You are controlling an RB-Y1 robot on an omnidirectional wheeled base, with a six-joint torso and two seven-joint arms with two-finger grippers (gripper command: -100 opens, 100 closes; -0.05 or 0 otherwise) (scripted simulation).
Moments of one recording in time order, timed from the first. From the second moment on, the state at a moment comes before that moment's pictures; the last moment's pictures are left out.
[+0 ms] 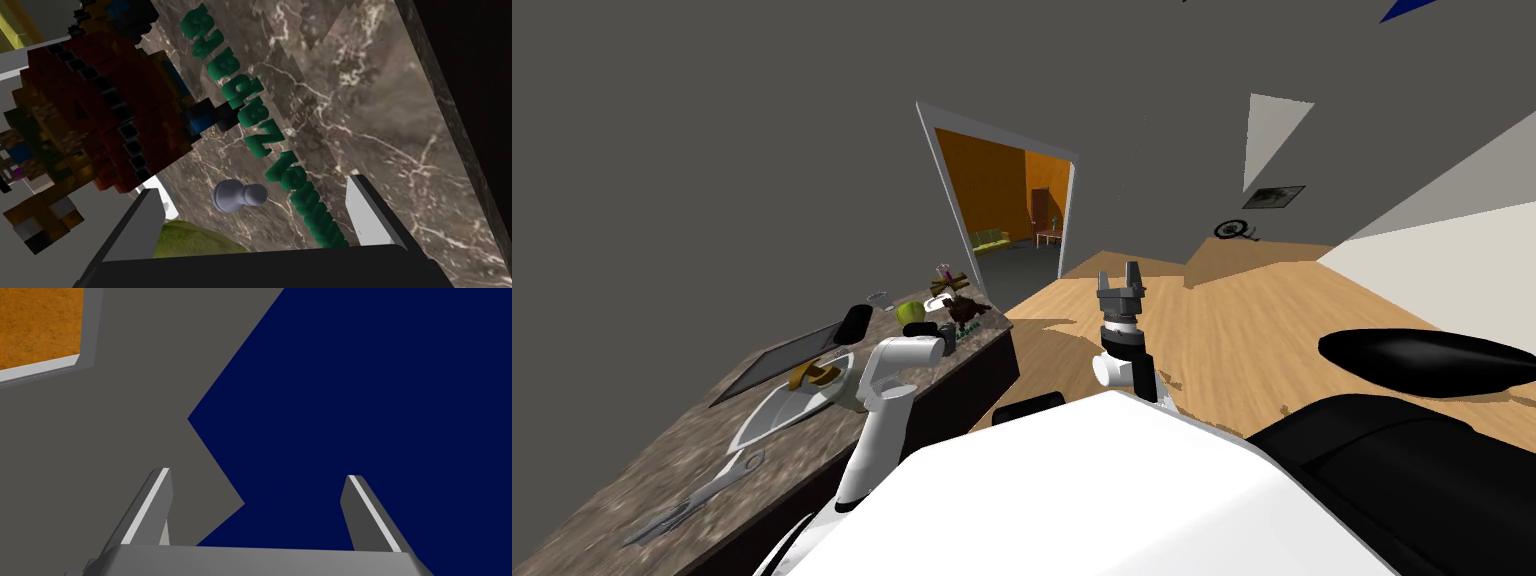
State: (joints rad) left arm -0.12 0.34 -0.03 -2.10 0.14 1.50 0.18; right arm 0.46 0.04 -0.04 -2.28 -0.06 -0.58 -0.02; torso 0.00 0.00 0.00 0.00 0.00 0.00
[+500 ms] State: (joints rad) left arm -0.16 0.35 0.00 -2.08 0.14 1.62 0.17; right arm 0.46 0.04 -0.05 -2.28 -0.06 -0.58 -0.02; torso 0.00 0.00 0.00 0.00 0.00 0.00
